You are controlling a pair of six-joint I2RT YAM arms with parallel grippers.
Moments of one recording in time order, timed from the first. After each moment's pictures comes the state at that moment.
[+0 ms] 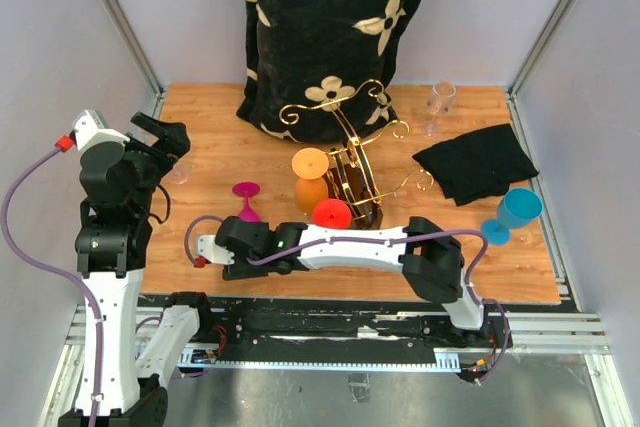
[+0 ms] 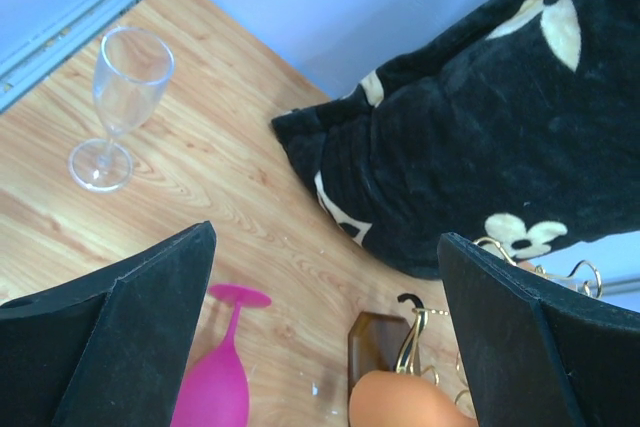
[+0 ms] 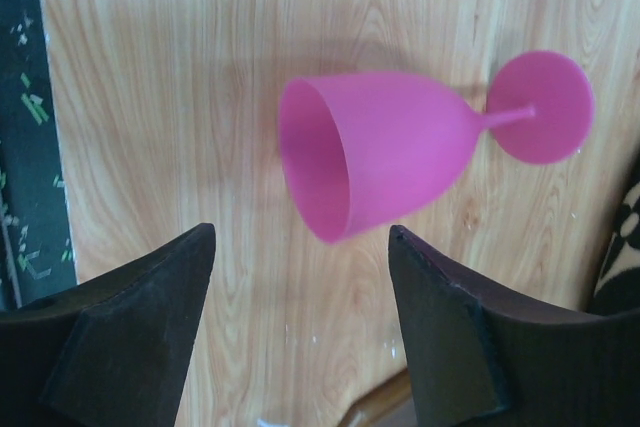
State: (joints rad) left arm 0.03 0.75 1.17 -0.59 -0.19 -0.66; right arm 1.36 2.02 1.66 -0.49 0.21 -0.45
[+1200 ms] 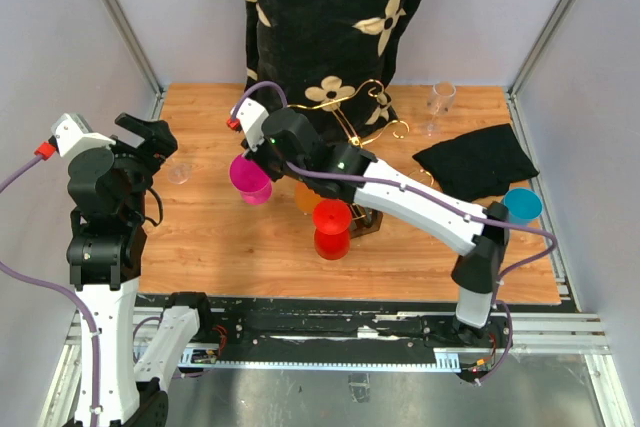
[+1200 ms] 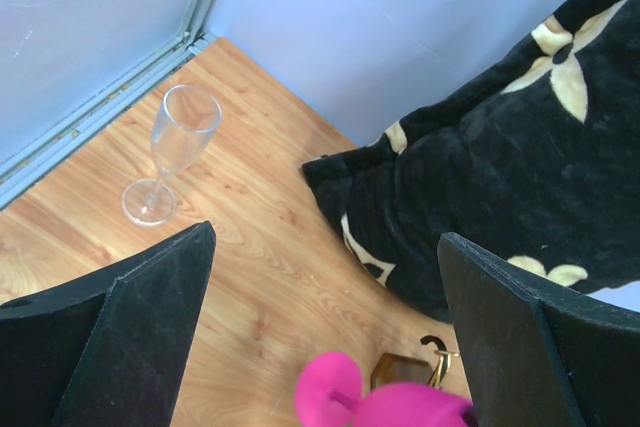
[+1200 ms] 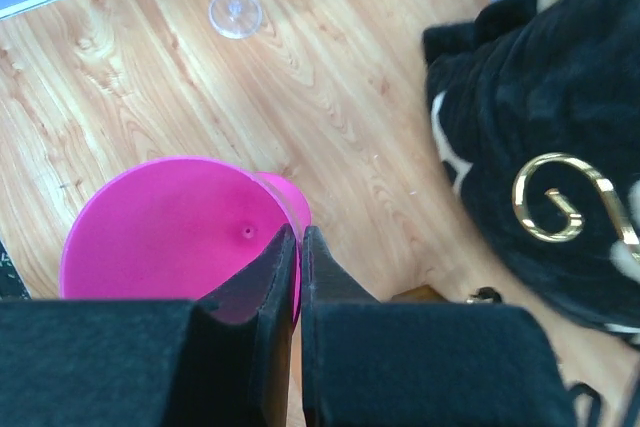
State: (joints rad) left arm 0.03 0.73 1.23 -0.60 -0.31 -0.60; right arm 1.15 1.80 1.91 -0.51 0.24 -0.15
